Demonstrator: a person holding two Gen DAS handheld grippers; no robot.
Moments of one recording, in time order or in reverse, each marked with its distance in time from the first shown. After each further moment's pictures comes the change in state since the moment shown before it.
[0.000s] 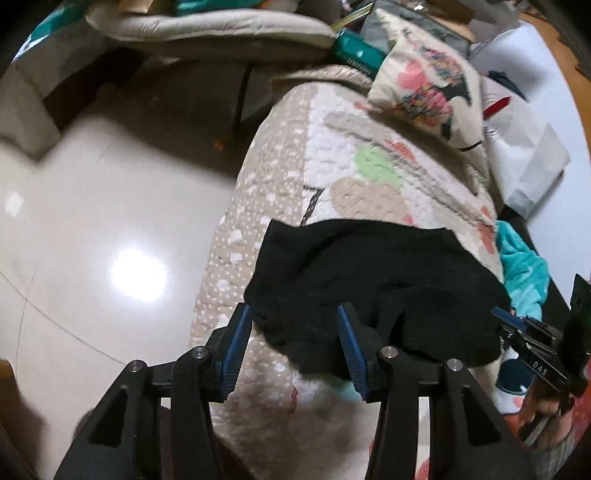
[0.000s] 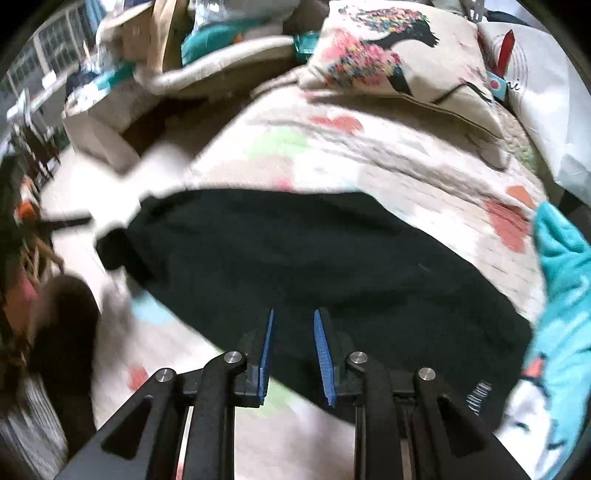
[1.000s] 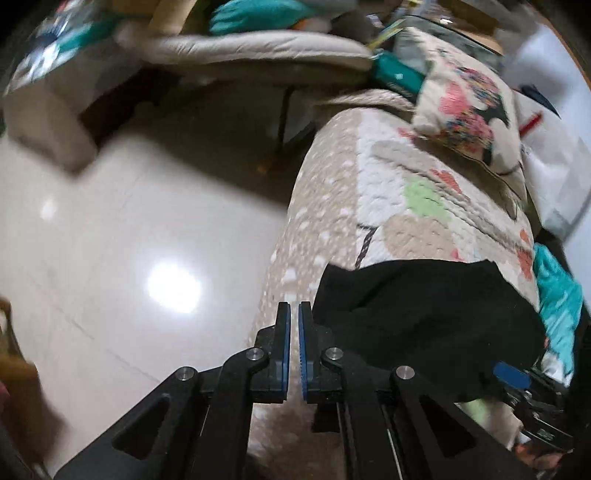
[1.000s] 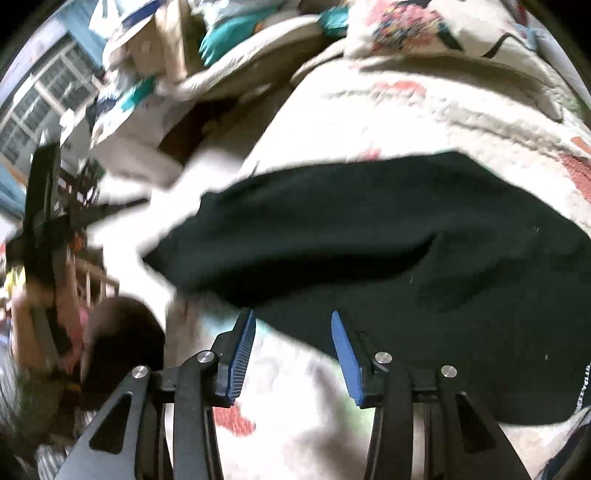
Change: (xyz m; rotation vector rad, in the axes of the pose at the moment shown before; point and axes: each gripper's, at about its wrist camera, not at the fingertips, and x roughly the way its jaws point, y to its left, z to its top) left arm -0.001 0.025 0.024 -0.048 -0.084 0.138; right arm 0.048 0.037 -0.018 0.119 0.001 0.169
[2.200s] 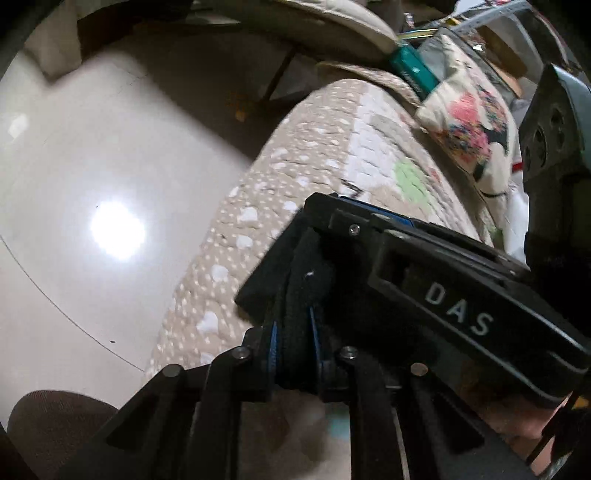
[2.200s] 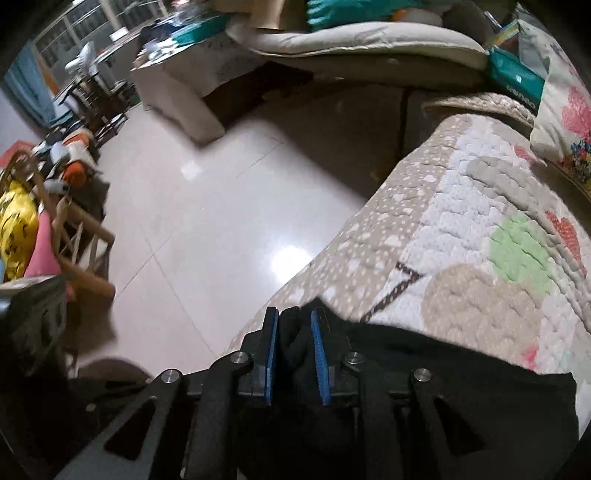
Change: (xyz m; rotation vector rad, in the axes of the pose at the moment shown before) left arm 0.047 0.007 -0.028 -0.220 0.103 -0.221; right arm 0.129 0.141 0.125 -0.342 0.122 0.012
